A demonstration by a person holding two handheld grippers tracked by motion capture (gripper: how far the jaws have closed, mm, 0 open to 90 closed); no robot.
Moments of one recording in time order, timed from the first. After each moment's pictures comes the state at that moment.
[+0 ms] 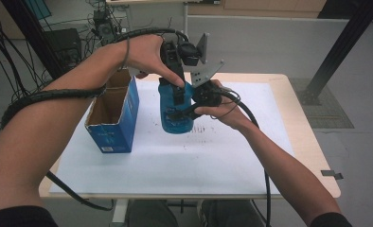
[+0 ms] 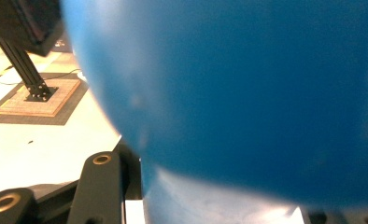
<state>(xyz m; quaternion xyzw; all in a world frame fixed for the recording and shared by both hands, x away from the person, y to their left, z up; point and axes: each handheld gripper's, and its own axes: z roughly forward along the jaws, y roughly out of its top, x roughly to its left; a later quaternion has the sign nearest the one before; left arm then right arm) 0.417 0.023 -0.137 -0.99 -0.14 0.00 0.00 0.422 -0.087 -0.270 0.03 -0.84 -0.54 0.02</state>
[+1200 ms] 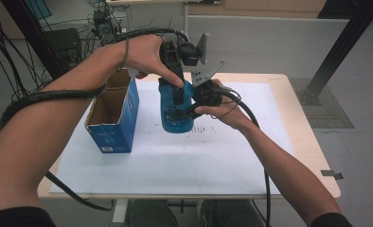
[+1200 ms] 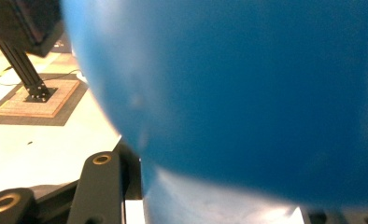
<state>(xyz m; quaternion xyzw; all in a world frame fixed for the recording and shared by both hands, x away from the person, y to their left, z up) 0.415 0.024 -0.136 -0.99 -0.14 0.00 -0.01 0.422 -0.087 -0.269 0.03 -0.84 -0.54 0.02</state>
